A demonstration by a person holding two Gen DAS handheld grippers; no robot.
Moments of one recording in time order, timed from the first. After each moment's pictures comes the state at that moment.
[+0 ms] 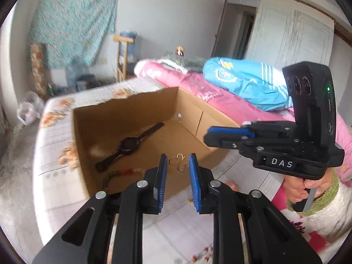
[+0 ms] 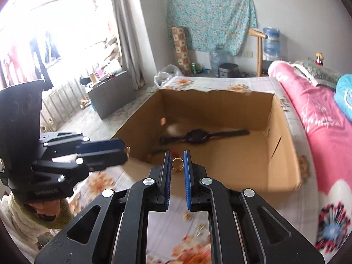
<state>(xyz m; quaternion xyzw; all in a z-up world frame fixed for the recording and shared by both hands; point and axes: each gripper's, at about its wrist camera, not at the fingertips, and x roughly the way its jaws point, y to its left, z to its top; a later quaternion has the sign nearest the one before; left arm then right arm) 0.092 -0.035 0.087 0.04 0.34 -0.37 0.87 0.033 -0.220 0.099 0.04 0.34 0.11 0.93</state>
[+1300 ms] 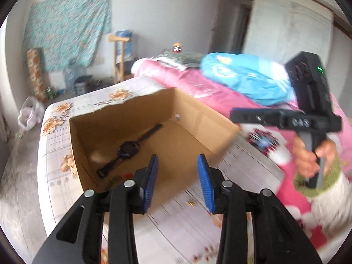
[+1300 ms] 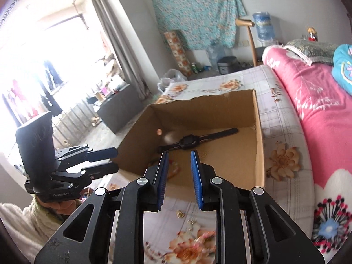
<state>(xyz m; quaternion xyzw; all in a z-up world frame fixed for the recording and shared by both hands) 0.068 -0.037 0.099 0.07 0.32 -0.37 0.87 0.010 -0.277 0.110 0.13 0.33 0.14 0.92</state>
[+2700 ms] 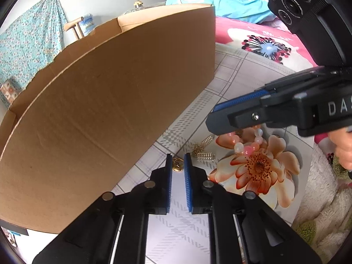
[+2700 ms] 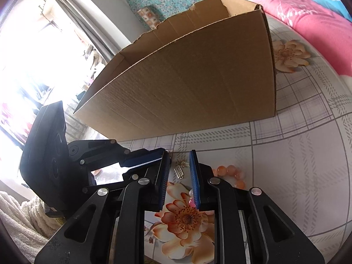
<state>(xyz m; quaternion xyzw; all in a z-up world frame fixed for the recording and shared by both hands) 0.062 -0.138 -0.043 0.27 0.37 -0.38 0.80 -0.003 -0.269 -0.019 0.22 0.42 0.11 0.87</state>
